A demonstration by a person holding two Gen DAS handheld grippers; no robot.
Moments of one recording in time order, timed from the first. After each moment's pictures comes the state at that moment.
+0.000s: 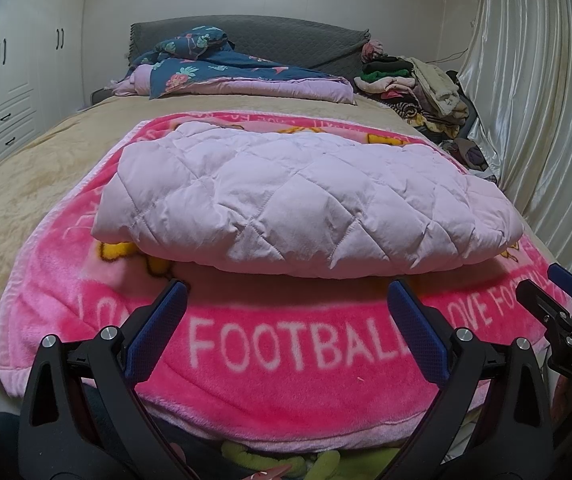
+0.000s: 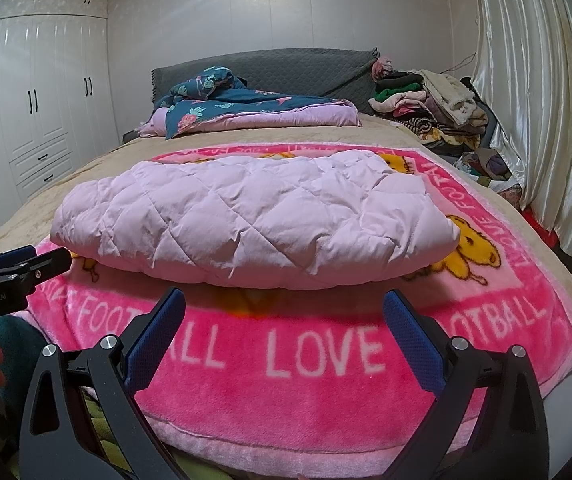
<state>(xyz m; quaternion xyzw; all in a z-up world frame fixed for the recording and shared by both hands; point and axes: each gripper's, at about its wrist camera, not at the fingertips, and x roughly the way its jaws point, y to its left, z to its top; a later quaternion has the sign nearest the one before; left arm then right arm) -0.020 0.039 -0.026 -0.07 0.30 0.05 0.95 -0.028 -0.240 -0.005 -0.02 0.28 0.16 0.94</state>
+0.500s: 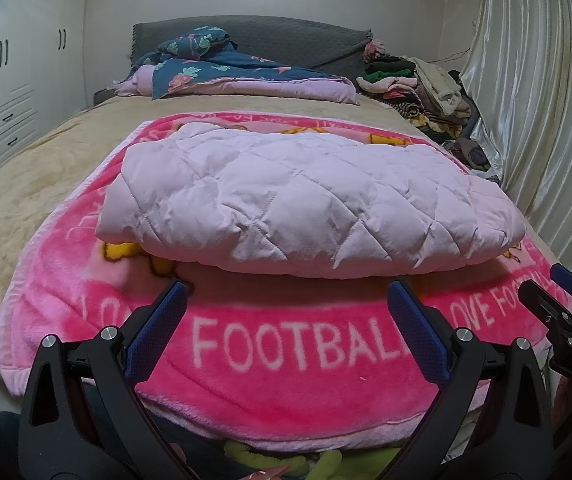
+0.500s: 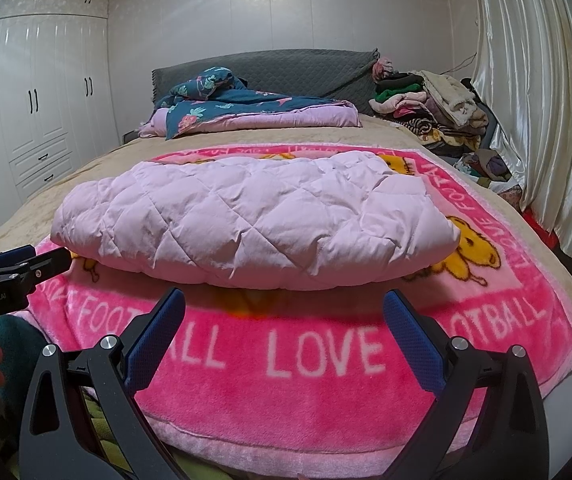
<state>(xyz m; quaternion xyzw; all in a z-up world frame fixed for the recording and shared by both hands) -0.021 0.043 -0.025 -0.07 0.31 0.05 0.95 -0.028 -0.240 -0.005 -0.02 0.28 0.16 0.94</state>
